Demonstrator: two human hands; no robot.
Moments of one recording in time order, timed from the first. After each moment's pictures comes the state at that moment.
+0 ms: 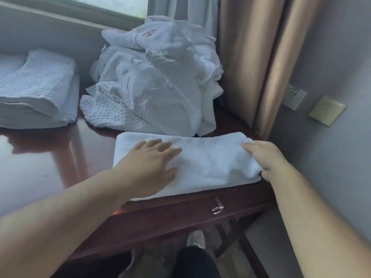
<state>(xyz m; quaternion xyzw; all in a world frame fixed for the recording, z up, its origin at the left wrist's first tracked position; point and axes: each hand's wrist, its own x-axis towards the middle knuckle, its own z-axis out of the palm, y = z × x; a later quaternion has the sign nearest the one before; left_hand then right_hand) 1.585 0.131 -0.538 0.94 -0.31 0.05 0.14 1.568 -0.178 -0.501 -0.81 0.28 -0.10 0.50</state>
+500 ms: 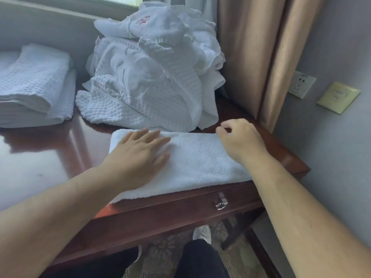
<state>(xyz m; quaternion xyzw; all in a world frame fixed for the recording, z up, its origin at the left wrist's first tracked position) 1.598 0.141 -0.545 0.96 -0.25 0.03 0.13 1.590 -0.126 -0.503 -0.97 0.11 -0.16 0.15</state>
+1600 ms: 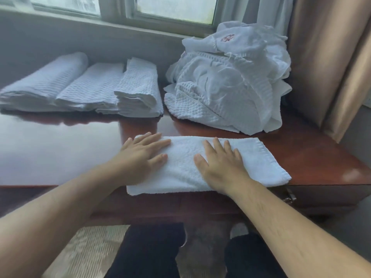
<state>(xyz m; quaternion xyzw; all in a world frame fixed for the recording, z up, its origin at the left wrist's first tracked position) 1.538 0.333 -0.552 0.97 -0.15 -0.03 0.19 1.541 0.089 -0.562 -0.99 -0.07 0.02 0.08</state>
